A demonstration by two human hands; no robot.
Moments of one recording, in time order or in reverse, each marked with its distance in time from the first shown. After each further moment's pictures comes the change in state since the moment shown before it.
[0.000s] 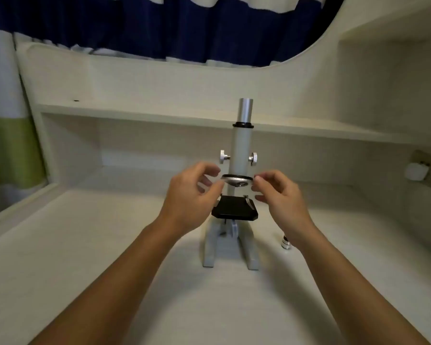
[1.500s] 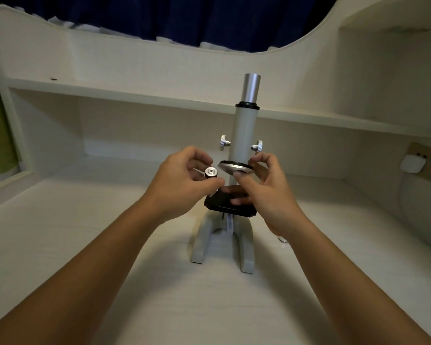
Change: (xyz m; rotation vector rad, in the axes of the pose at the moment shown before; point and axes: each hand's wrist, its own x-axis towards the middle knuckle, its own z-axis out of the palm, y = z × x) left_hand 0.003 -0.007 -0.007 -0.301 -0.166 -0.287; right_hand 0.001 0.006 0.024 0.278 -0.120 0.045
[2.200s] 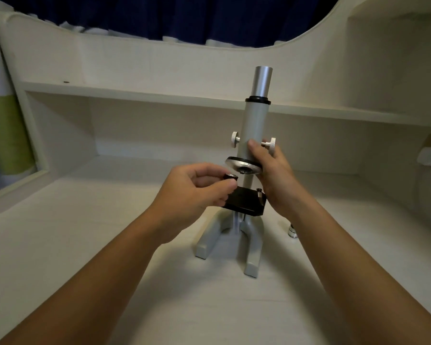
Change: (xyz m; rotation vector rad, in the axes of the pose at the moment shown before) left_hand -0.030 0.006 0.005 -0.287 -0.092 -0.108; right_hand 0.029 -0.002 -0.003 -0.003 0.030 0.078
